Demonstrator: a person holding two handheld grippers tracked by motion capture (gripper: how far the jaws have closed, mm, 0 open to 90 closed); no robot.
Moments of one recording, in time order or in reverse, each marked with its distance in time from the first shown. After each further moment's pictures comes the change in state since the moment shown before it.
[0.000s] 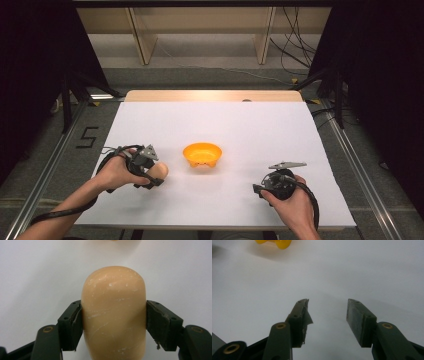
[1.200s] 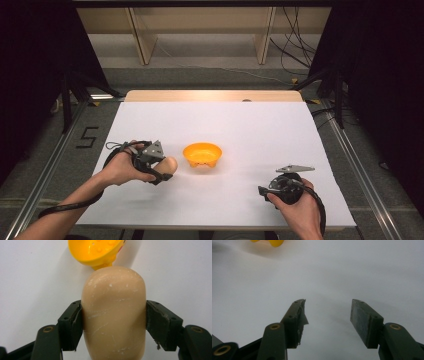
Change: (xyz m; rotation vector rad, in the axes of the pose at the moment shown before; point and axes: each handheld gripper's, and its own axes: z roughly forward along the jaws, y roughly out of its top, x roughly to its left) left arm -0.001 0.020 0.000 -0.091 -0.024 0.143; right arm -0.012 -0.013 -0.007 -0.030 0.089 0.034
